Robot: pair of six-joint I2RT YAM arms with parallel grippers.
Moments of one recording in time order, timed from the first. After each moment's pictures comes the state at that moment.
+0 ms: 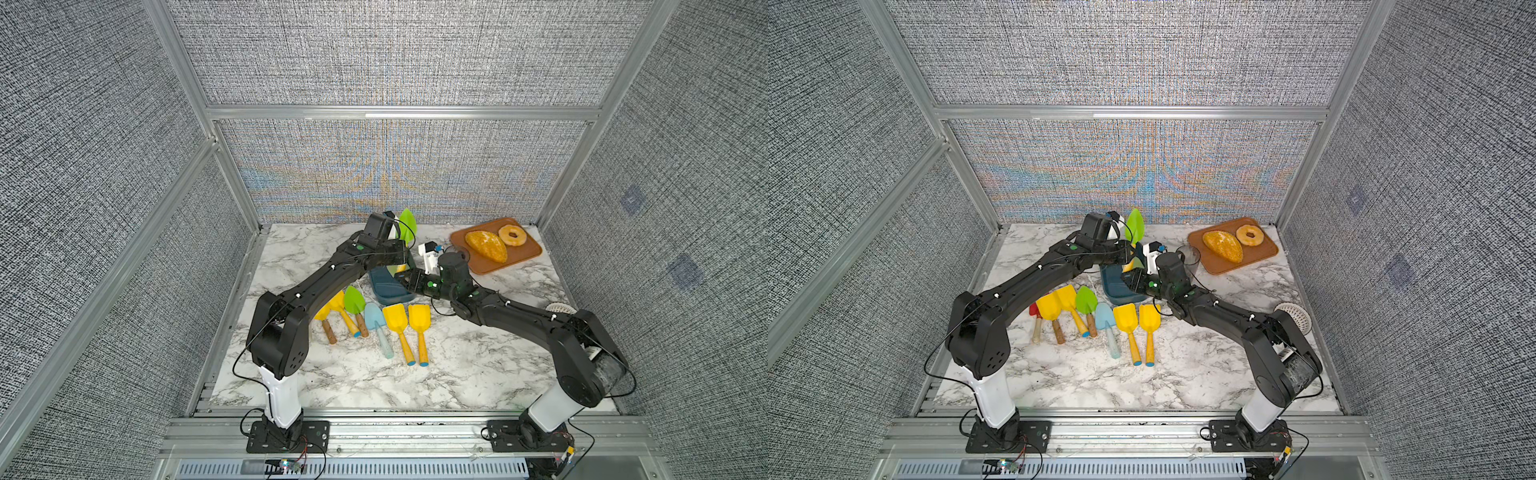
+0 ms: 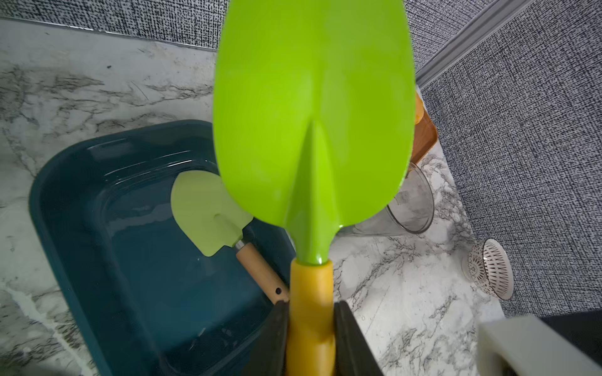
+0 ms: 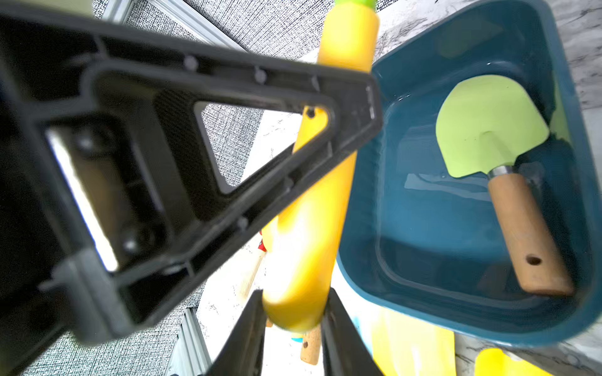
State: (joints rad) left arm -0.59 1.87 1.60 -0.42 0.21 -0.50; right arm 0.61 1.64 1.00 0.25 -0.33 0.80
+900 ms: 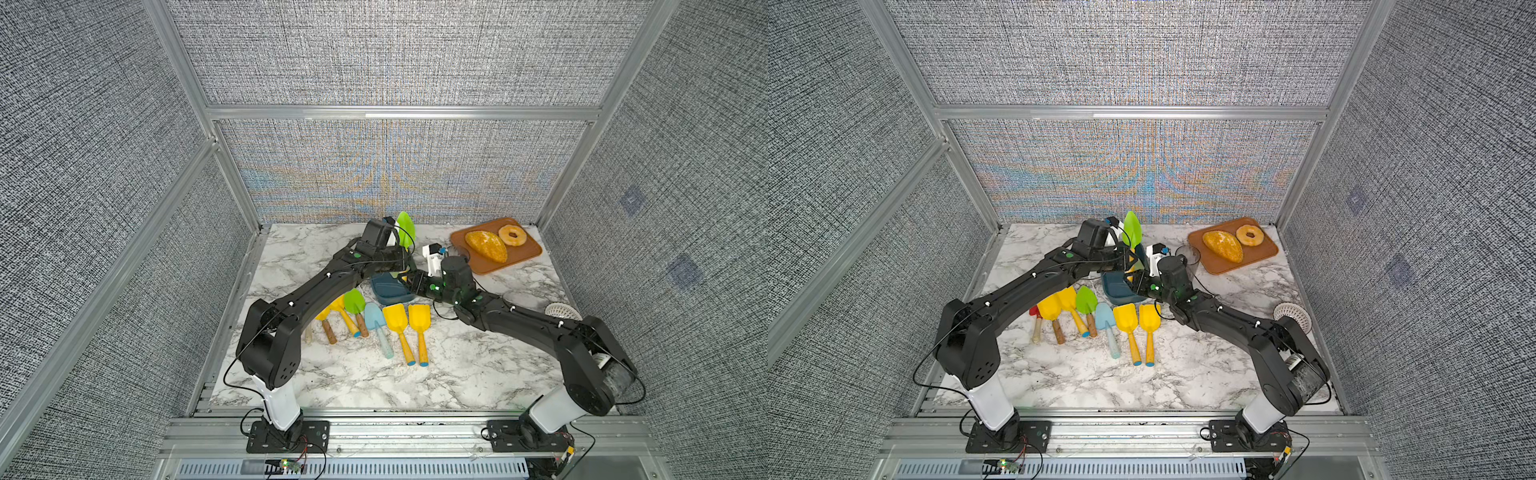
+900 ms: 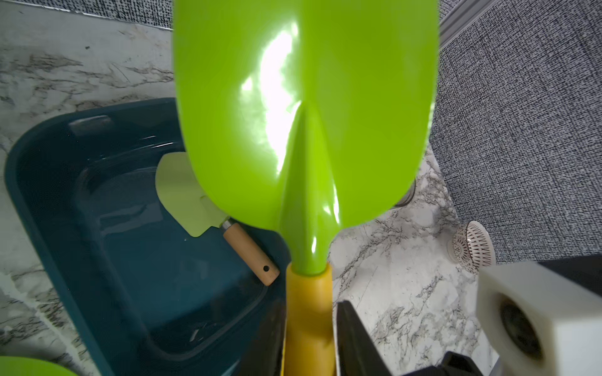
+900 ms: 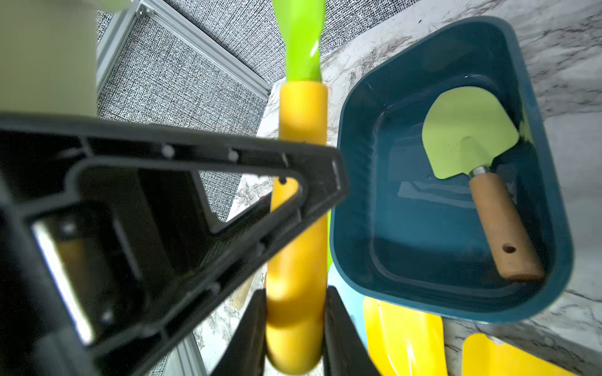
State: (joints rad) left arm -0.61 1.77 1.49 -0.38 0.23 -0.51; right arm 0.61 1.57 0.95 0.26 -0.27 0.79
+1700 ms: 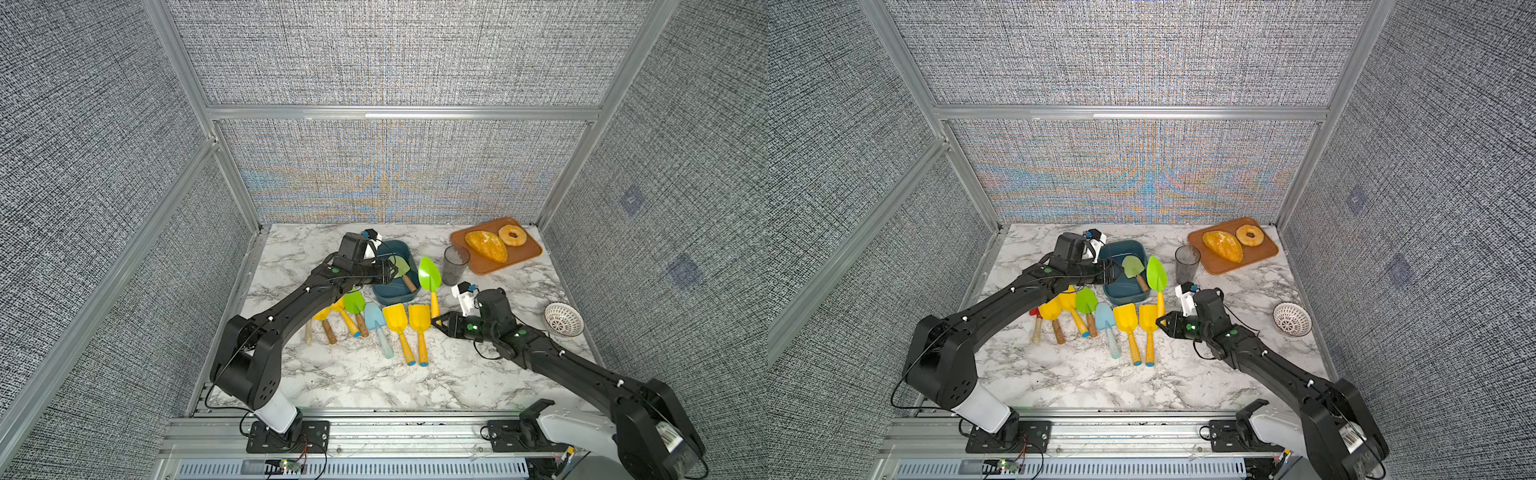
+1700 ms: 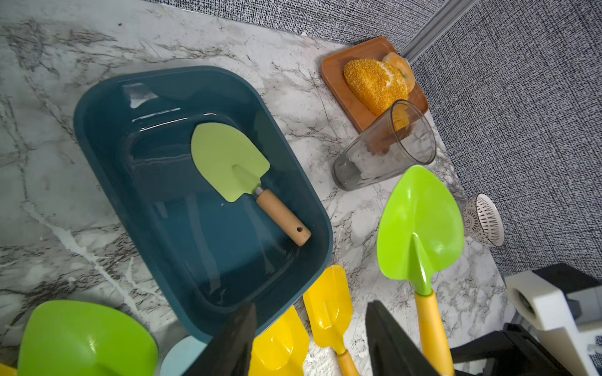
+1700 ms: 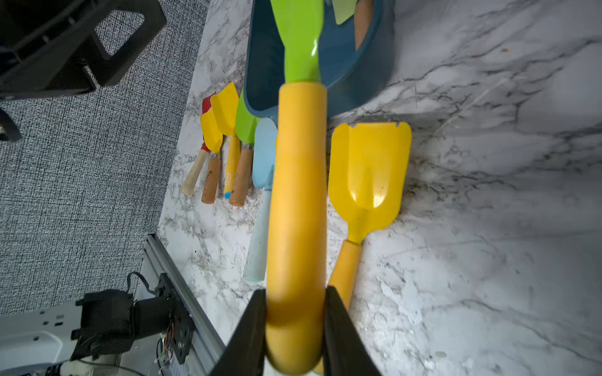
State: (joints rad) left arm -0.52 1.62 1.22 -0.27 0.34 -0.41; right arm 0.47 1.12 0.52 -0.05 -0.45 0.66
